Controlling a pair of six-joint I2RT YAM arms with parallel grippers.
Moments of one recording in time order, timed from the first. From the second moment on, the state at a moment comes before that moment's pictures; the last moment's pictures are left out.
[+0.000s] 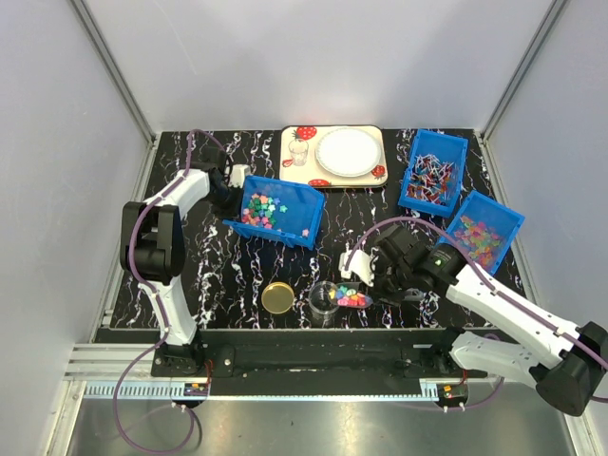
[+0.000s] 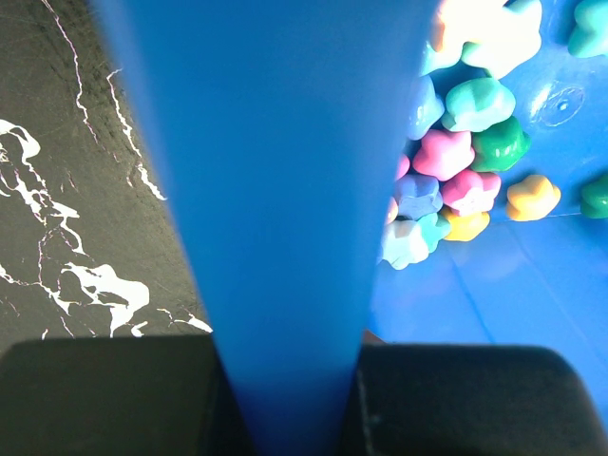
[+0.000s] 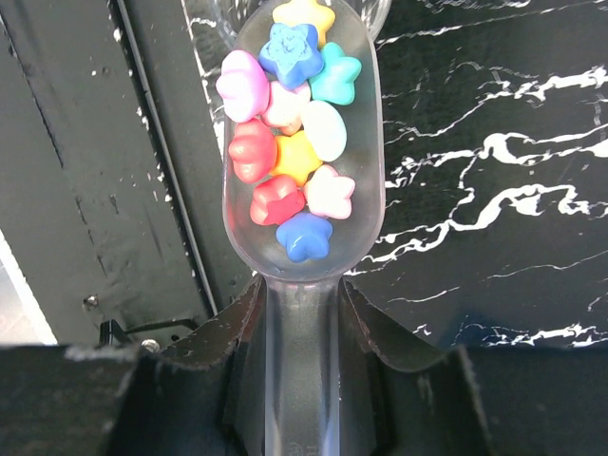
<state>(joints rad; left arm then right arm) -0.12 1.92 1.42 -0.79 0.28 0.10 0.78 1.02 0.87 -0.93 -0.27 -0.56</state>
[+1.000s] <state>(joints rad) -0.12 1.92 1.42 -0.79 0.28 0.10 0.85 1.13 0.98 -1.03 -0.19 -0.57</state>
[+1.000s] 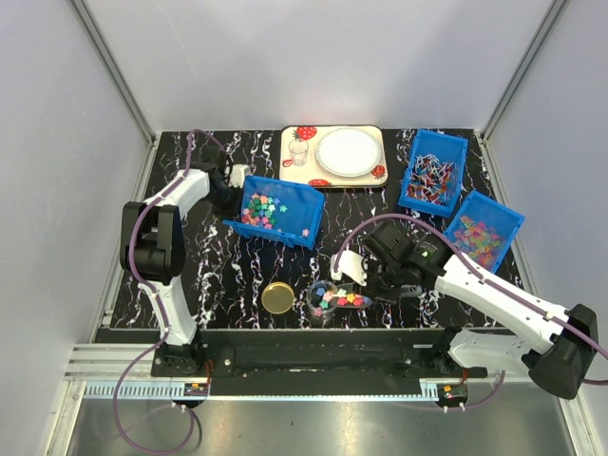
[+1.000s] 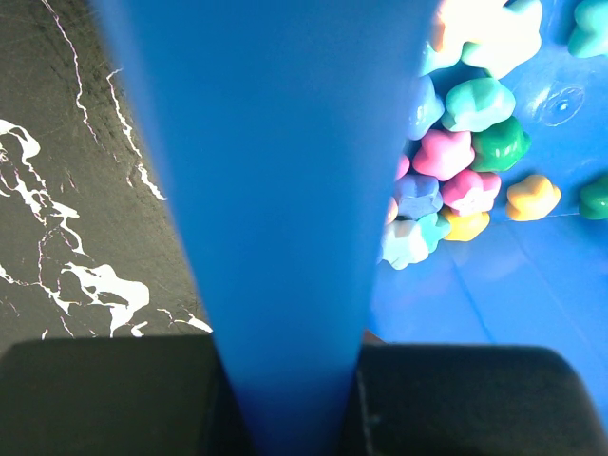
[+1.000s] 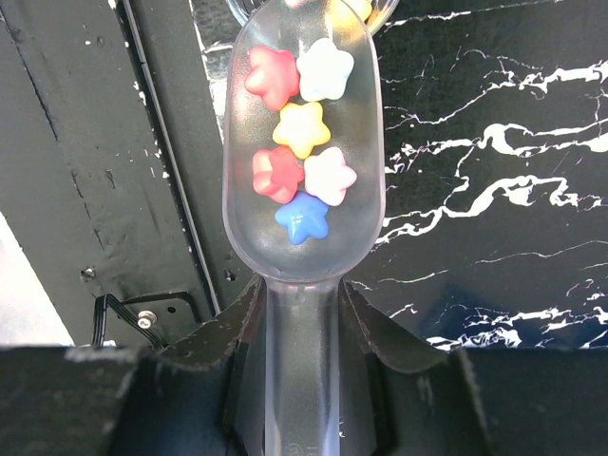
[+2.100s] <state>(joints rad) -0.11 1.92 1.42 -0.79 0.28 0.10 0.92 1.23 1.07 -1.09 -0.12 -0.57</state>
